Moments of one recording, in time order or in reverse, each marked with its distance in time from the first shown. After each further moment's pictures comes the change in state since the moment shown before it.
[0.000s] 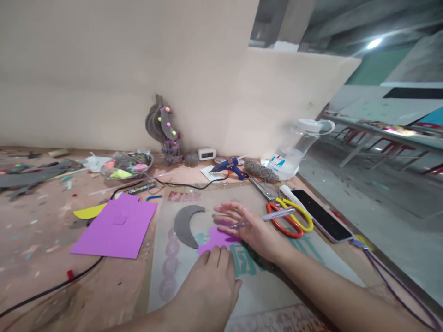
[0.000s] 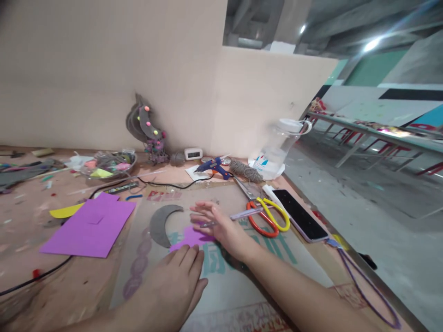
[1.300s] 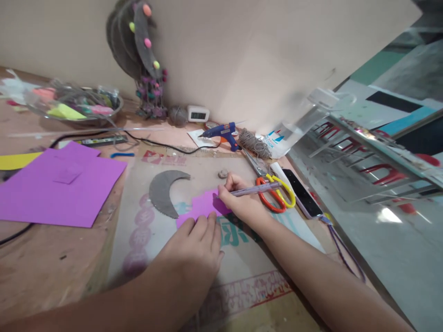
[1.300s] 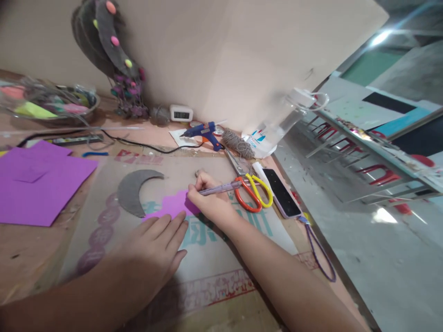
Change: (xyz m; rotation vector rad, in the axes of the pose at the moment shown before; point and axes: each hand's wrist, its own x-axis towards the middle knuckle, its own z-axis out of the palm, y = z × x) left_hand -0.005 0.003 0.012 -0.077 -0.015 -0.056; right_hand 0.016 0.011 -0.008 -0.882 0.263 -0.160
